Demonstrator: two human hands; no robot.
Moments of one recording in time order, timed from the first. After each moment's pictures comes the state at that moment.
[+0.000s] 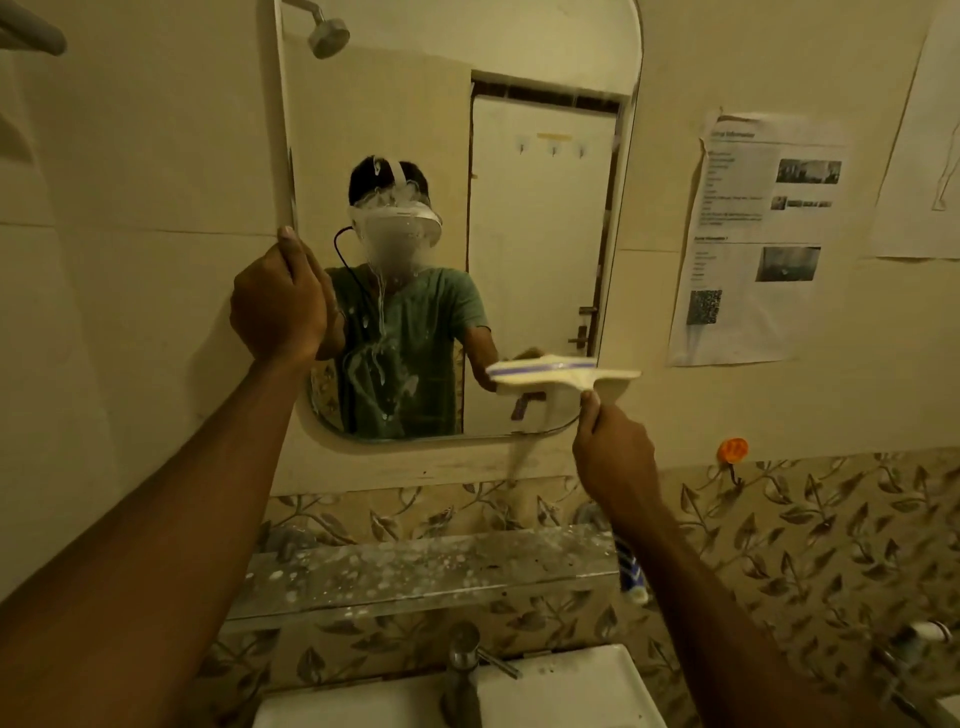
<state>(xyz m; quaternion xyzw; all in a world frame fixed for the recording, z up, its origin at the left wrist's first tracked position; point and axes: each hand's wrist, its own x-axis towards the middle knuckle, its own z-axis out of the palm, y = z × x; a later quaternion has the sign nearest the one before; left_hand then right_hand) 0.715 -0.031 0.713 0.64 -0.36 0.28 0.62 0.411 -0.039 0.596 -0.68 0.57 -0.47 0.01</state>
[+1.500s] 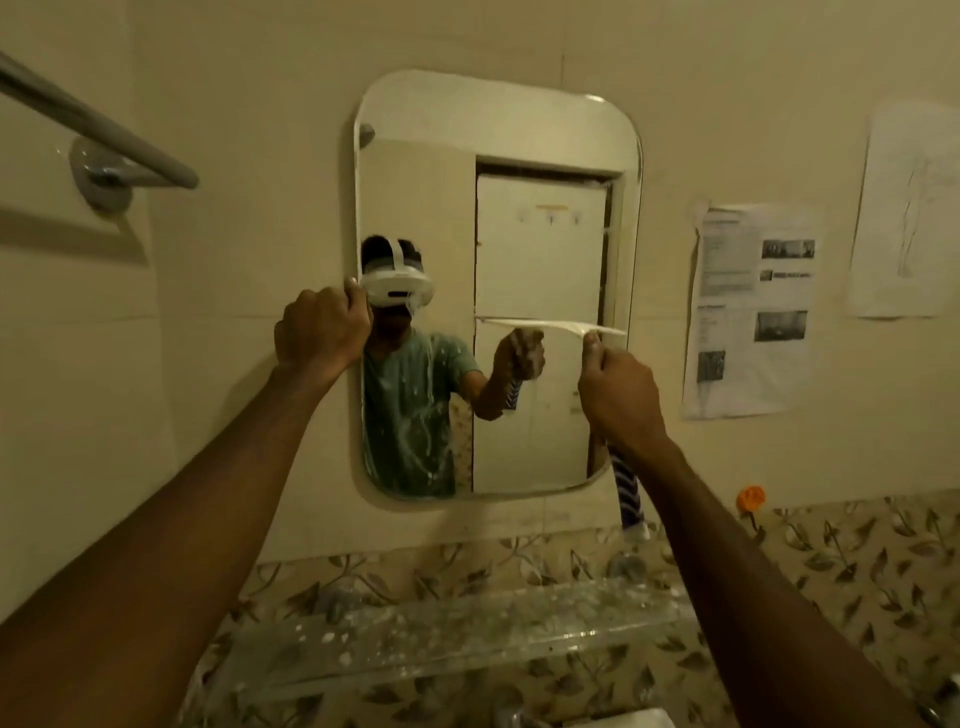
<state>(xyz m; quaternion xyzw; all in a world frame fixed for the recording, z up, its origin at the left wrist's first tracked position) 0.739 0.004 0.772 0.67 -0.49 0.26 0.49 0.457 -0.010 0.718 -0.67 0.49 -0.56 0.04</state>
